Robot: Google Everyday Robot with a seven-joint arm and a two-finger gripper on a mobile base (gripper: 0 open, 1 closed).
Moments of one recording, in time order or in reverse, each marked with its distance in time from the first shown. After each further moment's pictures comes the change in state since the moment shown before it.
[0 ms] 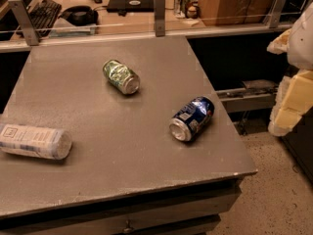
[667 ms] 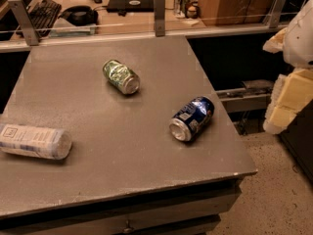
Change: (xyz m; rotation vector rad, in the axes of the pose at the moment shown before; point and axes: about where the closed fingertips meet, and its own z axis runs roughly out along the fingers) arm -0.009 -0.001 0.002 -0.004 -0.023 -0.003
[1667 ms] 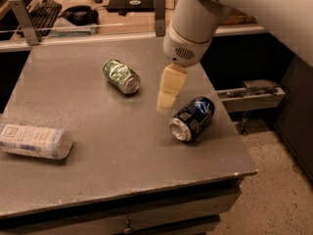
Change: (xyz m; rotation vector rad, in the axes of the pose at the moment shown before) arm -0.176 -0.030 0.109 -0.056 -0.077 -0.069
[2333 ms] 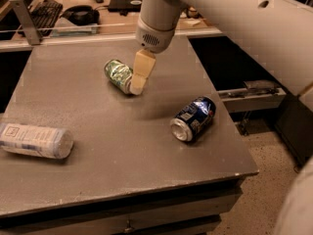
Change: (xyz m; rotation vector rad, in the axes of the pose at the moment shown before) arm -0.057 -0.058 0.044 0.000 0.008 0.074
